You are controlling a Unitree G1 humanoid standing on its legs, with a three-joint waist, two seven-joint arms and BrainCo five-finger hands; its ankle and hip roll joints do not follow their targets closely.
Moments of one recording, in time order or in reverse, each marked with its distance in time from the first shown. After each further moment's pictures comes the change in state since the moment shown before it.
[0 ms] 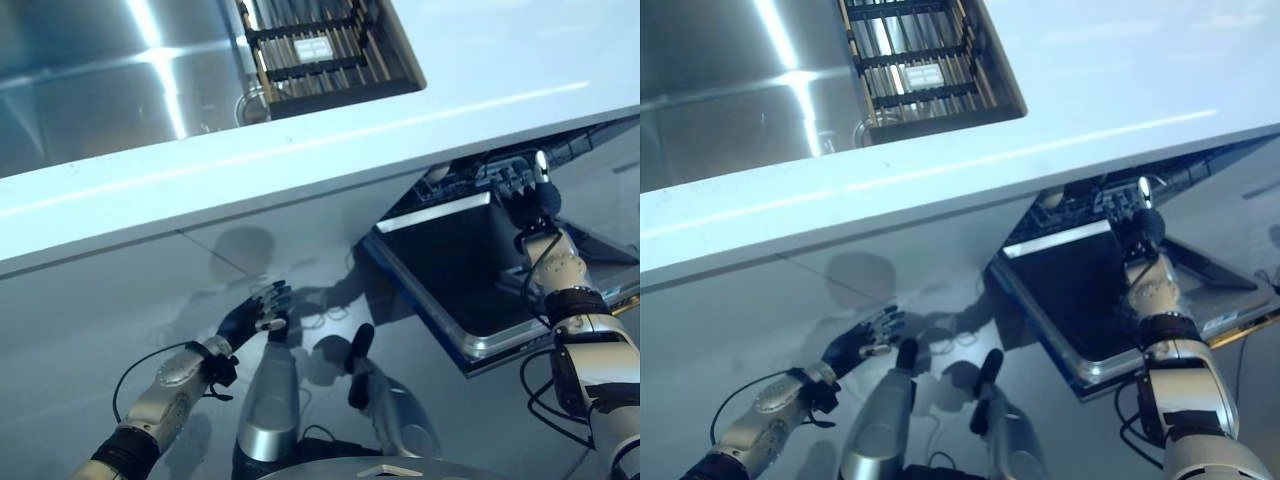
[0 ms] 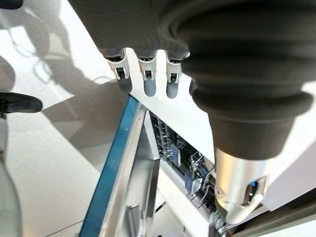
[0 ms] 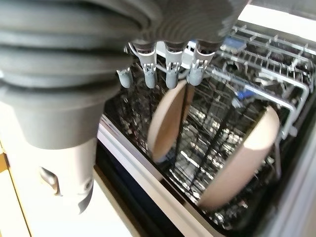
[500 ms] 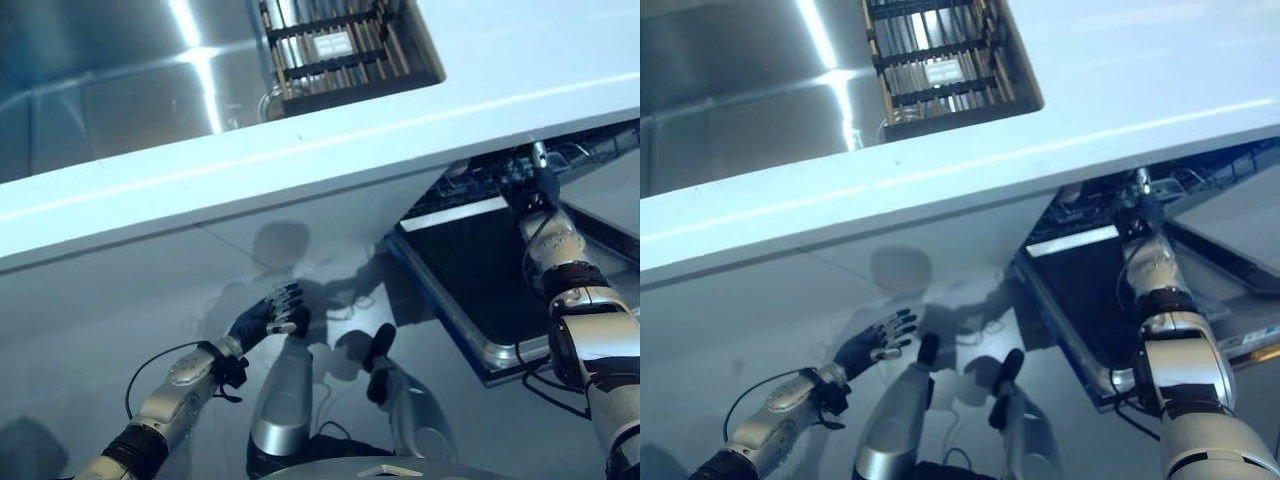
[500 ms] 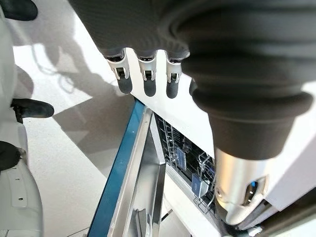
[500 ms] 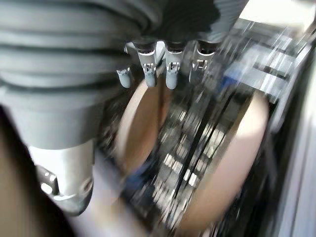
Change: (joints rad) left arm -0.036 -0.021 -0.075 0.000 -0.001 0.004 -0.007; right arm -0.185 -0.006 0.058 0.076 0.008 0.000 -0.075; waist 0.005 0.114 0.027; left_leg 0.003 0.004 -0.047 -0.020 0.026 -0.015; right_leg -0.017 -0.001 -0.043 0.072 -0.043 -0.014
